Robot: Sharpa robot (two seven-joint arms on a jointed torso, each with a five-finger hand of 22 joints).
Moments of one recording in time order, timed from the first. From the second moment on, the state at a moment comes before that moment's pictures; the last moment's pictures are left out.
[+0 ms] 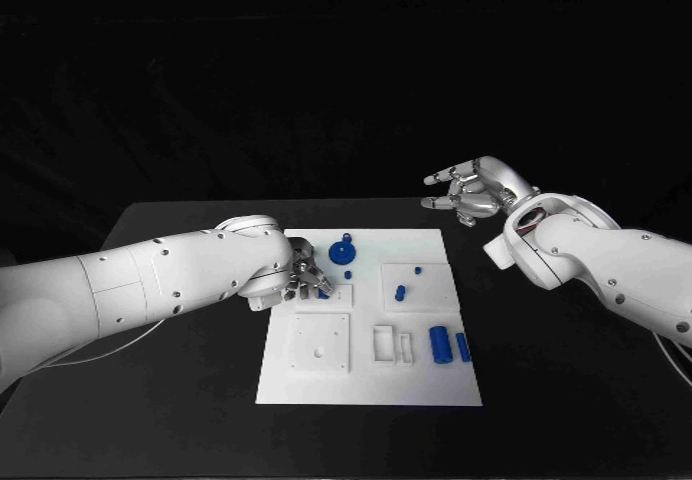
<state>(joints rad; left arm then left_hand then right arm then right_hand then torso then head) 1.38 -0.52 -0.24 1.26 -0.93 0.06 -0.61 1.05 0.06 0.28 -0.05 0.49 1.23 0.04 0.07 0.53 1.47 -0.09 0.73 0.37 1.35 -0.14 1.31 0.64 0.01 1.19 -0.15 0.58 1.31 1.12 -0.84 0.22 1.43 -1.04 -0.40 0.01 1.26 -0.08 0.06 -0.13 0.56 0.97 0.12 0.06 0.06 1.17 0.01 1.04 1.04 1.41 -0.07 0.99 0.91 0.08 1.47 -0.09 0.69 1.31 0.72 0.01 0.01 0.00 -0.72</state>
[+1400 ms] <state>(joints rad) 1.39 -0.51 -0.24 1.24 -0.95 0.10 -0.61 1.05 0.05 0.27 -0.06 0.48 1.23 0.04 0.07 0.58 1.47 -0.09 0.76 0.38 1.36 -0.13 1.34 0.69 0.01 1.18 -0.14 0.60 1.31 1.12 -0.85 0.22 1.43 -1.04 -0.40 0.01 1.25 -0.09 0.07 -0.13 0.57 0.96 0.12 0.06 0.06 1.17 0.01 1.04 1.04 1.41 -0.07 0.99 0.91 0.08 1.47 -0.09 0.69 1.31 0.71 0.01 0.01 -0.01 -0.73</state>
